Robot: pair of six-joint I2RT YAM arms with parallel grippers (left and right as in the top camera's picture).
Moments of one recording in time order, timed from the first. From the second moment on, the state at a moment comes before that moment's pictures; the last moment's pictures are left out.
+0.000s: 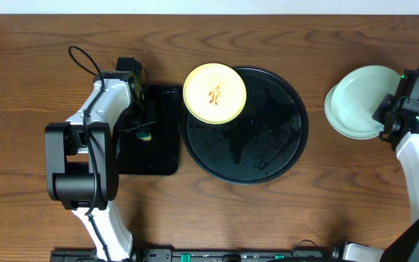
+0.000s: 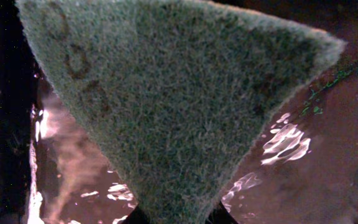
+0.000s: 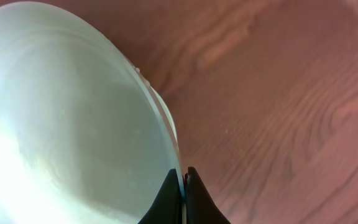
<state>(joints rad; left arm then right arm) -0.02 2.00 1.35 -0.91 0.02 -0.27 -0.27 1.47 1.04 -0.51 0.33 0.29</state>
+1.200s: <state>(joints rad) -0.03 2.00 1.35 -1.15 0.02 -0.23 -0.32 1.67 1.04 -0.46 -0.08 0.32</state>
